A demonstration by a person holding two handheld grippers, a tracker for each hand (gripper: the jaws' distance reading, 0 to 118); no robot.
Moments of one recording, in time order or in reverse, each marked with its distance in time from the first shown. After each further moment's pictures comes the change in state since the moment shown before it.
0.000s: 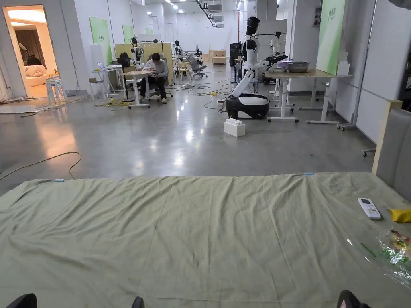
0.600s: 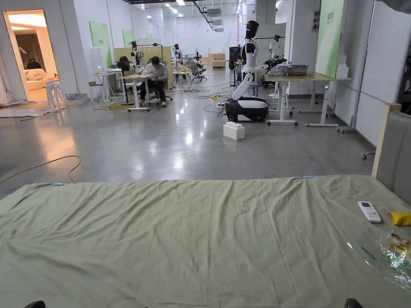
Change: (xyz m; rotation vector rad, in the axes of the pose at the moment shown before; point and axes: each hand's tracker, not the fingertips) left arm 0.005 -0.002 -0.002 -0.019 -0.027 -0.009; right arm 0.004 -0.002 -0.007 -0.035 -0.055 0.007
